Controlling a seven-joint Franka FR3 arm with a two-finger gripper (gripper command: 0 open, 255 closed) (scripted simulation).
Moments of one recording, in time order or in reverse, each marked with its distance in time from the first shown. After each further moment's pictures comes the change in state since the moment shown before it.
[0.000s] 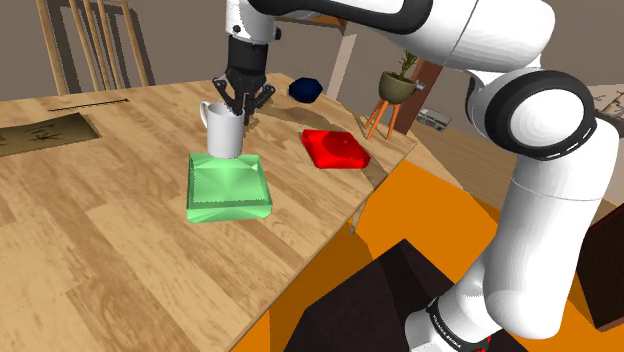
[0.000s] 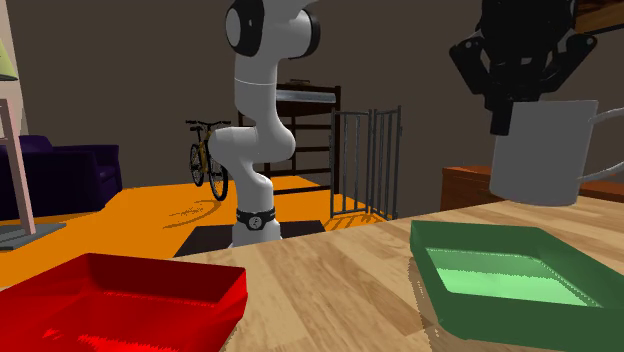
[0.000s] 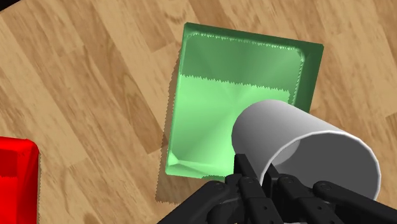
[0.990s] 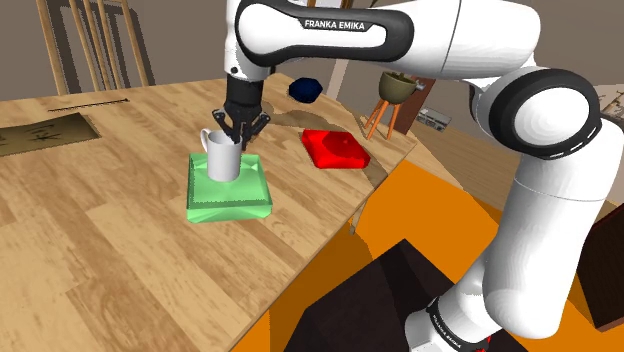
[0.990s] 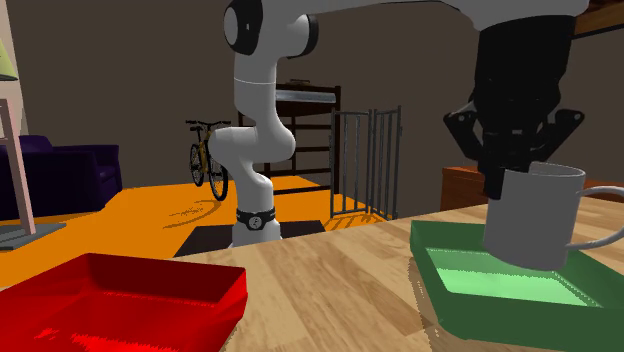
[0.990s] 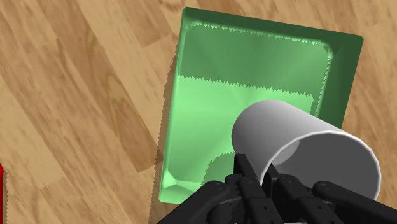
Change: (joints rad) arm -0.016 -0.019 -0.003 -0.208 0.005 0.190 -0.006
